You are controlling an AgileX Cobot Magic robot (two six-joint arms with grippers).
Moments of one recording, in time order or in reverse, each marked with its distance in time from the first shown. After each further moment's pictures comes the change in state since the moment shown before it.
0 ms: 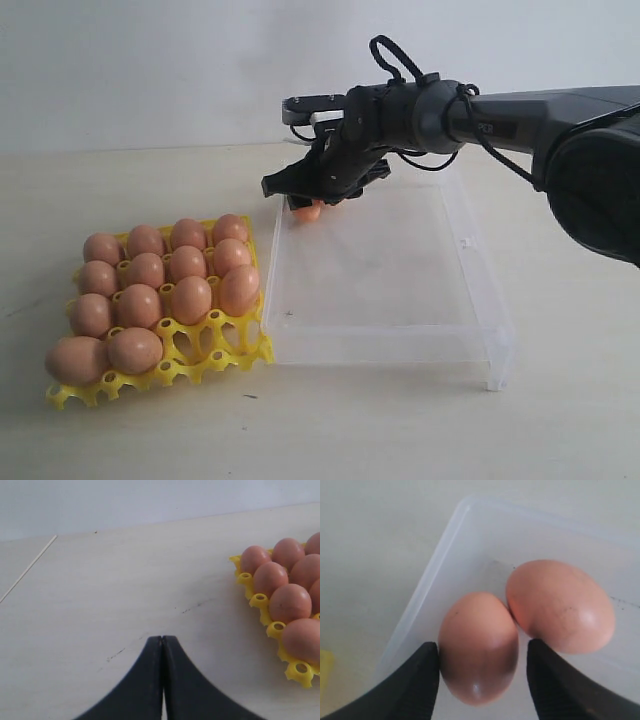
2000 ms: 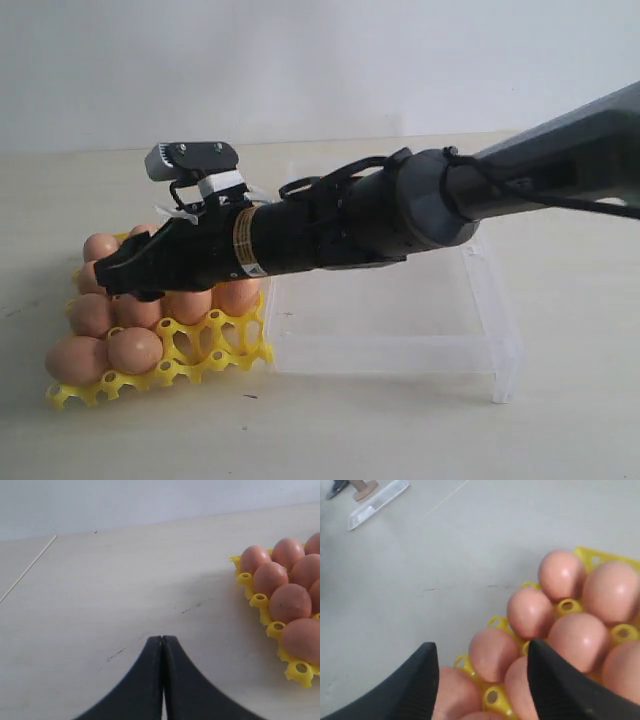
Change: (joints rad) left arm 0.000 0.000 0.000 0.000 0.000 0.000; right arm 0.282 -0.343 0.662 -1.201 -1.066 1.252
